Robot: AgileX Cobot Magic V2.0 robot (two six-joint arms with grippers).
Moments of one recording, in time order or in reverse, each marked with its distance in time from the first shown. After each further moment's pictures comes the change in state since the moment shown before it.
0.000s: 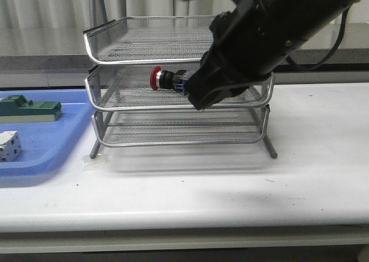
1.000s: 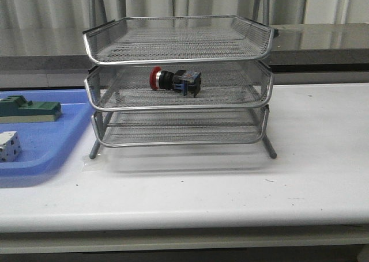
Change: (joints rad) left arm 0.000 0.000 0.000 0.000 0.000 0.000; right arm -0.546 -0.865 0.441 0.003 0.075 0.145
